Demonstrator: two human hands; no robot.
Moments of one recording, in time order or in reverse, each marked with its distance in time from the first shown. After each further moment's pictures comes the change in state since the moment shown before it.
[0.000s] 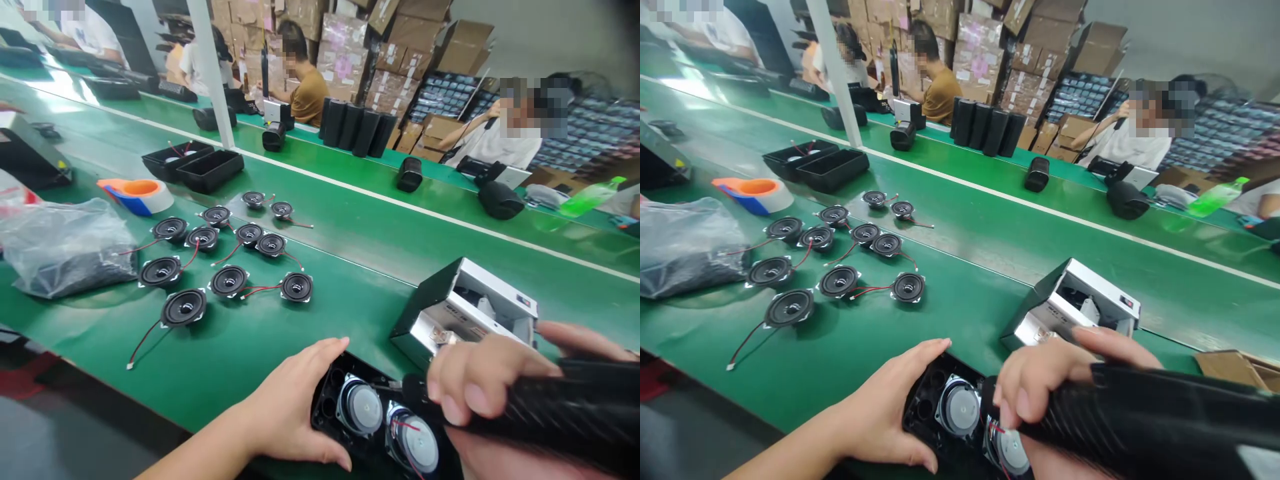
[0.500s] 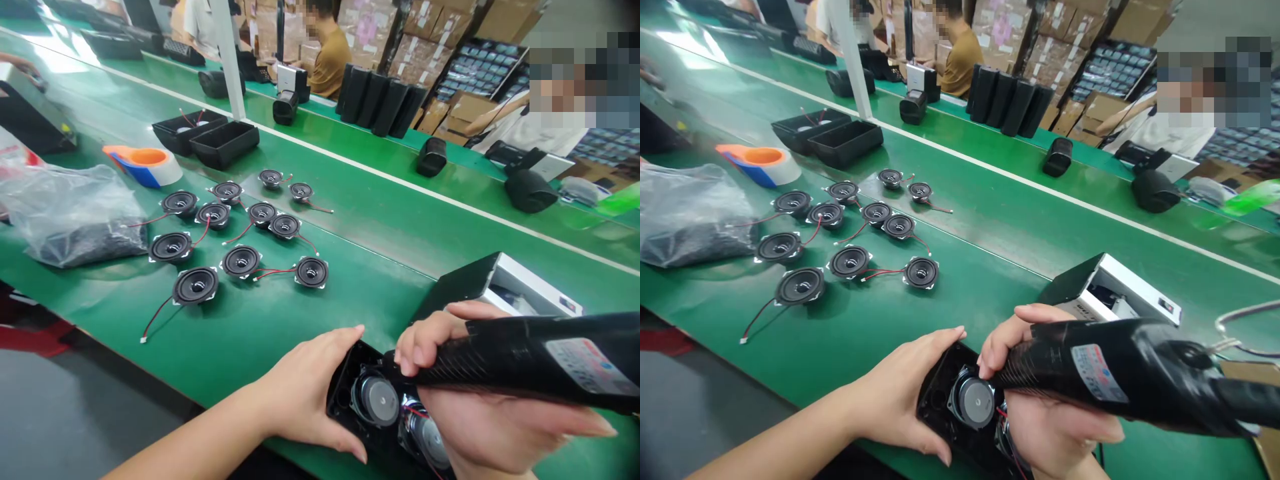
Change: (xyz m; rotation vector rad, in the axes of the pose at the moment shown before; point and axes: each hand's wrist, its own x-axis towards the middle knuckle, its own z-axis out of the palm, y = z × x) left_hand 0.002 -0.010 0.008 -0.048 0.071 0.131; right_hand 0.004 0.047 0.034 0.063 0.121 0.113
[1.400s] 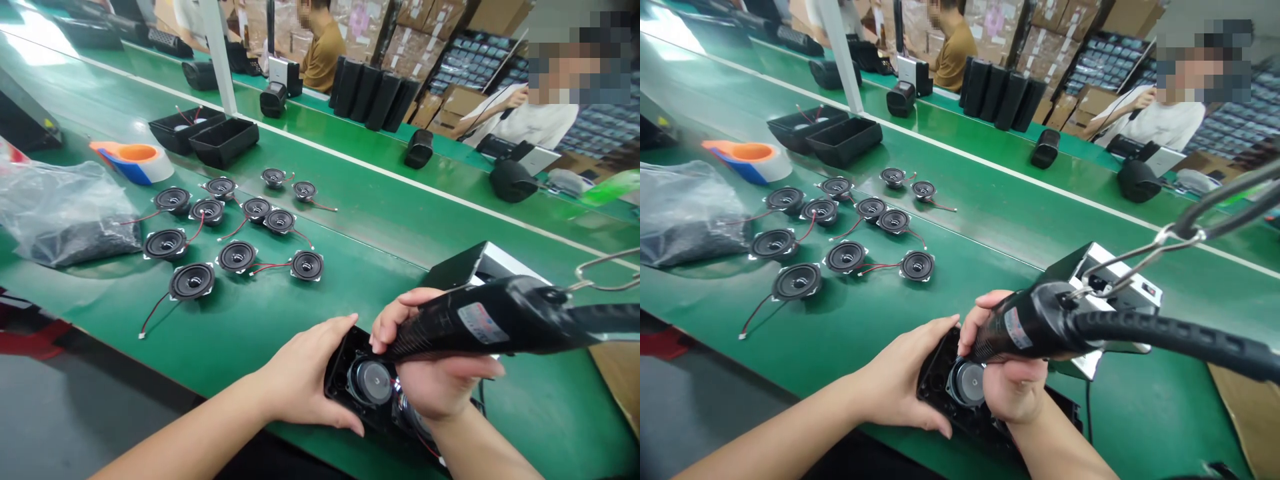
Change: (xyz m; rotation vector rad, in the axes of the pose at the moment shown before) left_hand 0.002 -0.002 0.003 -0.031 0.055 0.024; right_hand -0.003 0.020 0.000 -0.005 -0.188 0.032
